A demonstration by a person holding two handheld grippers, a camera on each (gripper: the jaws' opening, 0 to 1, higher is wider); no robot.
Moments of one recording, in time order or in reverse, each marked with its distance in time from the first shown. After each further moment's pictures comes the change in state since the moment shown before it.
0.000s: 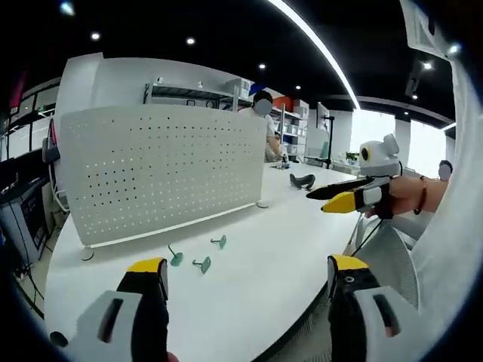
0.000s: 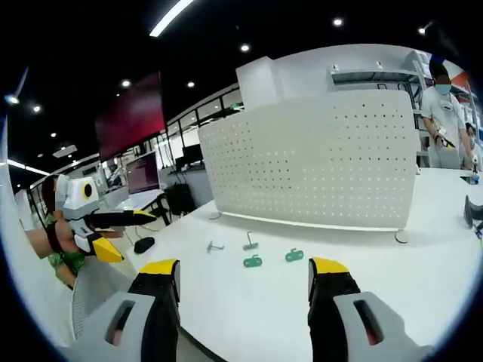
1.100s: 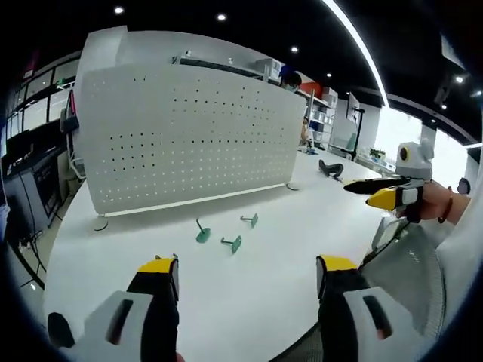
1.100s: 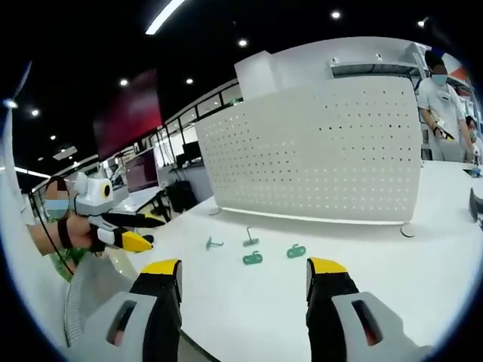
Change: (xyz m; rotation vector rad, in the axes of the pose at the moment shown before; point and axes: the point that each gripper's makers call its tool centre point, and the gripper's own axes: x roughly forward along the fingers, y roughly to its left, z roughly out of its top) left arm 0.016 0.063 -0.030 -0.132 0.116 0.124; right arm 0.016 -0.006 -0.010 0.029 0.022 0.010
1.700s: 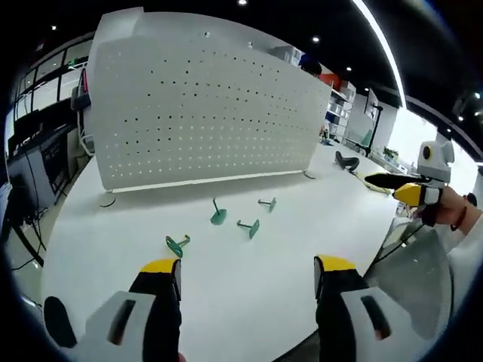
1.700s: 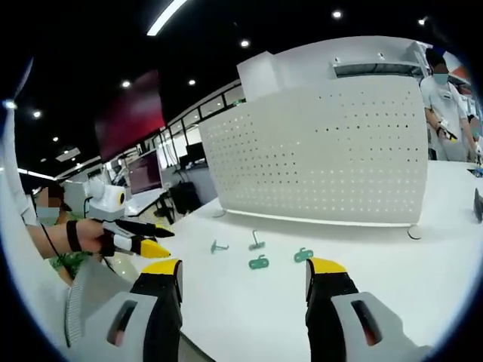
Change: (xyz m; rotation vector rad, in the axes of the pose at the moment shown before) left arm 0.015 0.028 -0.023 -0.068 0.102 0.064; right arm 0.012 0.010 0.005 -0.003 -0.005 0.023
